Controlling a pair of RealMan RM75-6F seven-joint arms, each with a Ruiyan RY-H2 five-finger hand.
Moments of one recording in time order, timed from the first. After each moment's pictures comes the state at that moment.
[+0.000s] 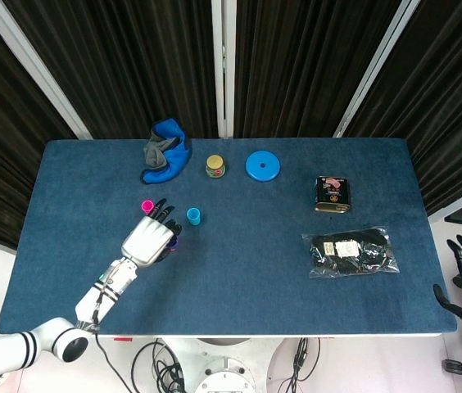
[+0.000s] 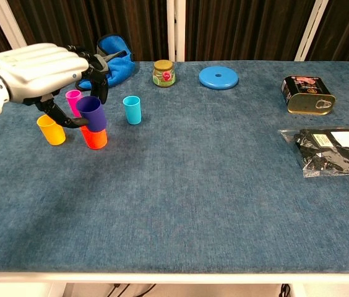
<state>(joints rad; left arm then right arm) -0.70 -1.50 -0.12 -1.51 1.34 1.02 0.50 0.01 -1.19 0.05 -1.32 -1.53 1.54 0.26</state>
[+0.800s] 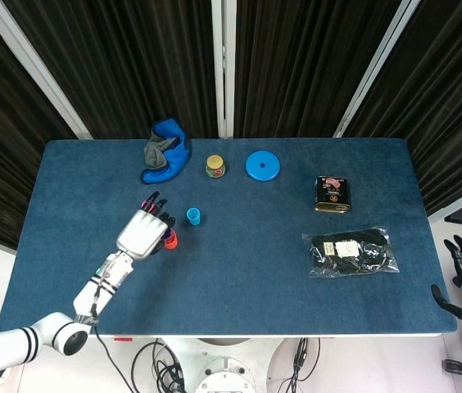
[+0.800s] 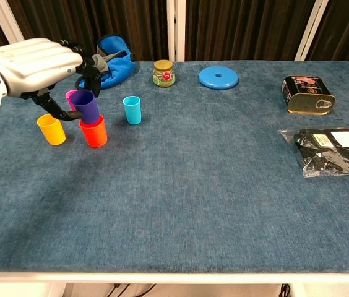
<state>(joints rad) -0.71 -1.51 -0.12 -1.46 1.33 1.03 0.50 0.02 -1.19 0.05 -1.34 -1.53 1.53 0.24</state>
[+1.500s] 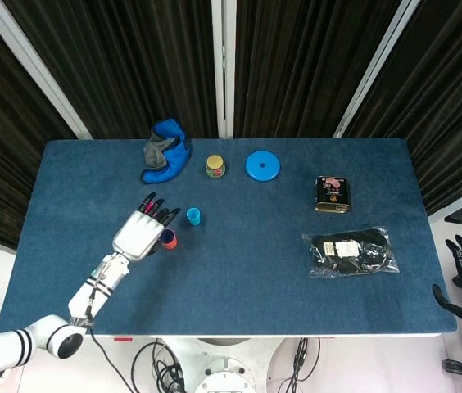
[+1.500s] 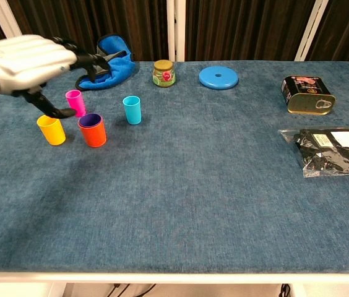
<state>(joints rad) -0.69 -1.45 -0.11 -1.52 1.31 1.06 0.52 0.02 -1.19 0.05 -1.33 -1.52 1.53 0.25</state>
